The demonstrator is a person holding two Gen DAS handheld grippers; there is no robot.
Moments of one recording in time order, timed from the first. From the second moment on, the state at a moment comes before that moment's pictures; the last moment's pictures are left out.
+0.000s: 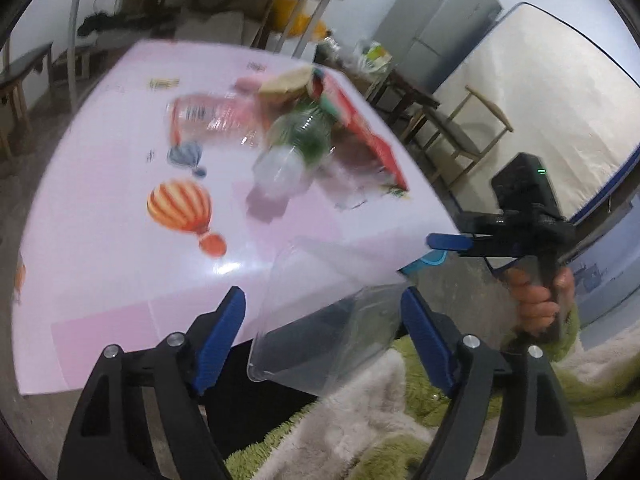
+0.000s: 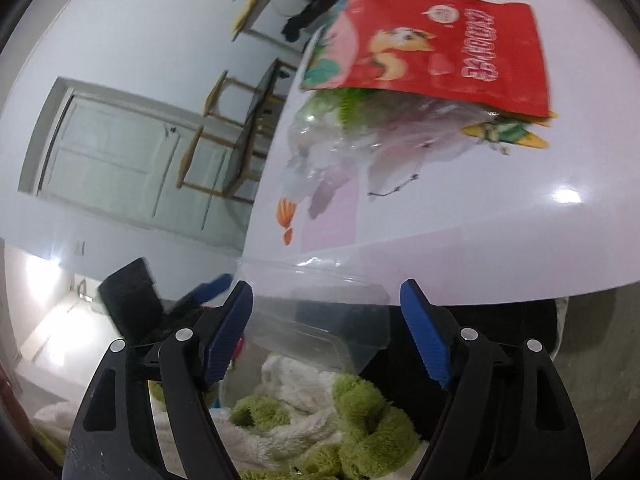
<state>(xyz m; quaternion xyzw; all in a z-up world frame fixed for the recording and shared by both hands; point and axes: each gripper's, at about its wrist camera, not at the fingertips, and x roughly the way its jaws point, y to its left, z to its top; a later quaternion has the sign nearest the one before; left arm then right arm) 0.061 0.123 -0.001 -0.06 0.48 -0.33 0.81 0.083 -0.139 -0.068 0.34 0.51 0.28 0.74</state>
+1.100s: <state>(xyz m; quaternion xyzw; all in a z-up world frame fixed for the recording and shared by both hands) 0.054 0.053 -0.016 -0.03 0.51 -0.45 0.73 0.073 -0.154 -0.081 0.37 0.51 0.26 0.73</state>
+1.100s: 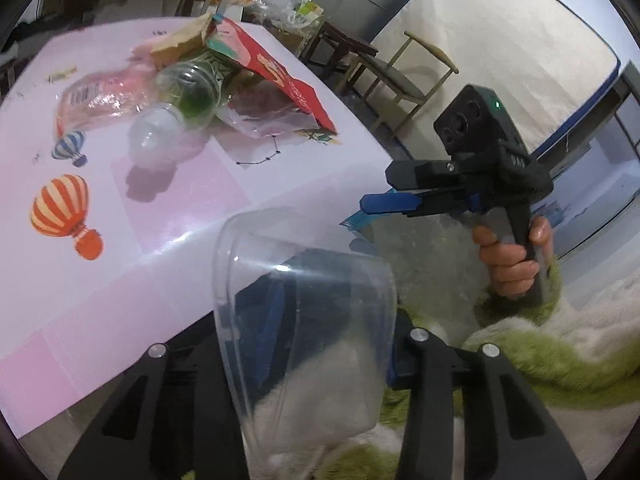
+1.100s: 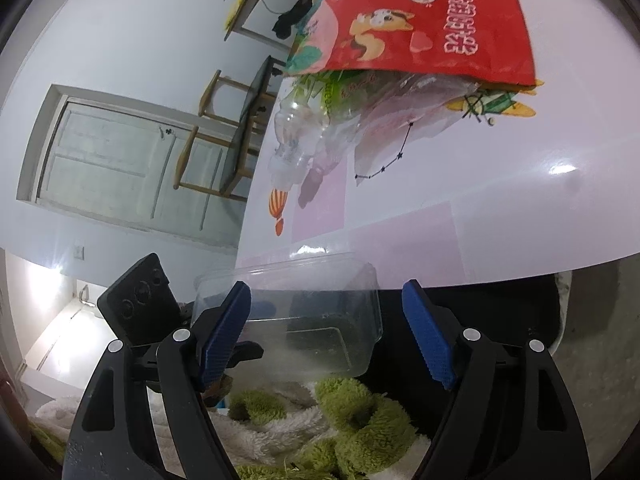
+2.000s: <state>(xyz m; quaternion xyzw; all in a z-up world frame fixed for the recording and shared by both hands) 0.092 0.077 0.000 -0.14 0.51 -0.43 0.73 0.157 -0.103 -0.024 -0.11 0.38 0.11 0.91</state>
